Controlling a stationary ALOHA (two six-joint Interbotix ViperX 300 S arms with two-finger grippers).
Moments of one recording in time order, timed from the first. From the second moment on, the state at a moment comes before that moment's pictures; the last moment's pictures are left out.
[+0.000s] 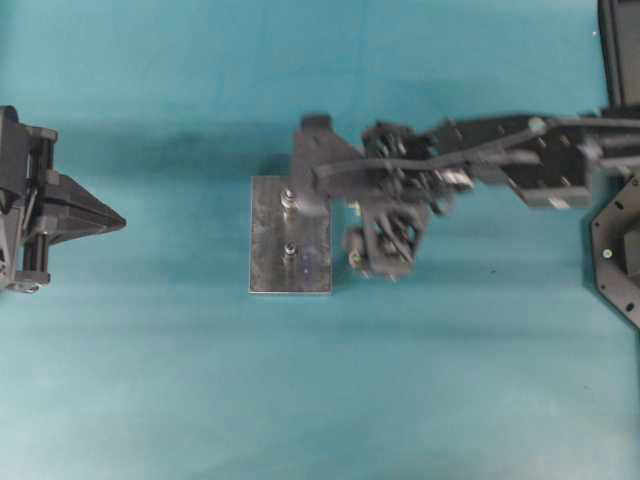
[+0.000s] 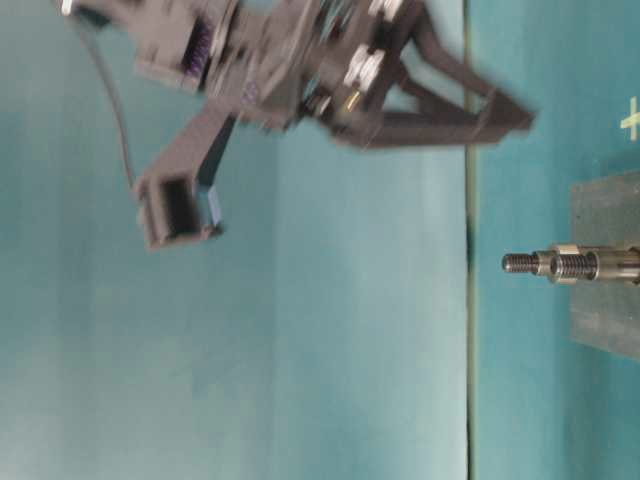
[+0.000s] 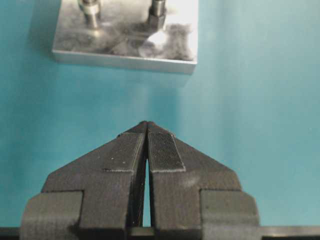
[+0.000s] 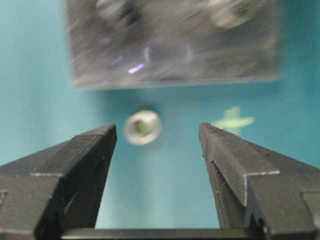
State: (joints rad) left arm 0.00 -0.78 1.09 0.02 0.29 -0.08; right arm -0.03 0.01 0.47 0.08 0.70 -0.02
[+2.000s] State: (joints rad) left arm 0.00 -0.67 1.05 0.02 0.25 -0.08; right arm 0.00 0.17 0.54 0.07 0.56 0.02
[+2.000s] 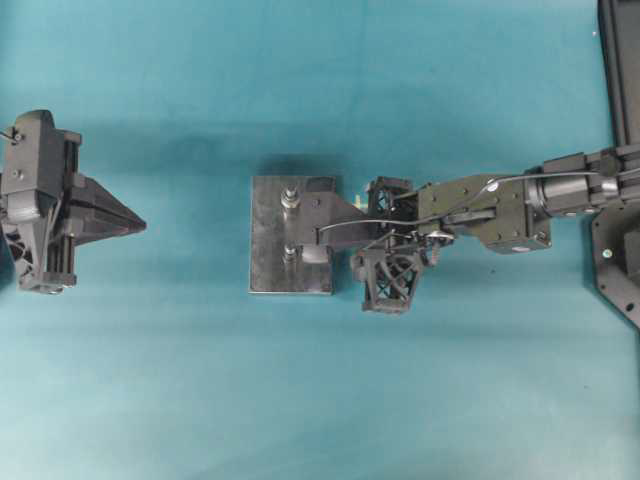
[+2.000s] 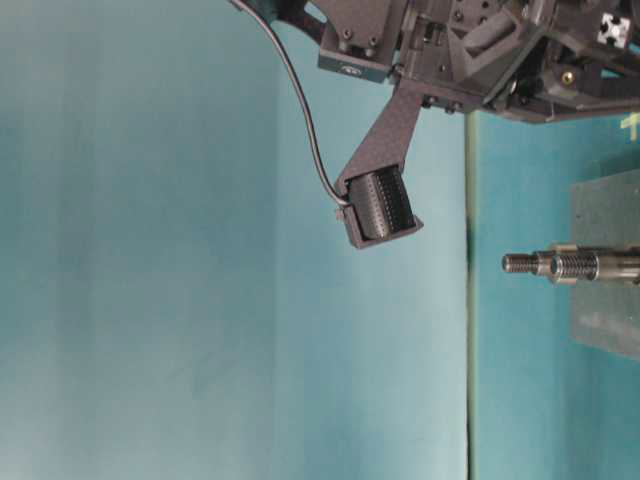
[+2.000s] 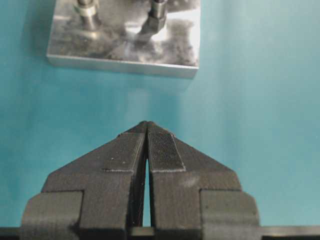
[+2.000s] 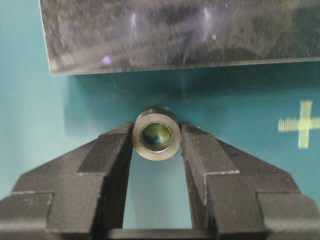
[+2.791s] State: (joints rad) left arm 0.00 -0.68 1.05 0.02 0.25 -0.08; right arm 0.00 0.14 0.29 0.03 0.71 -0.02
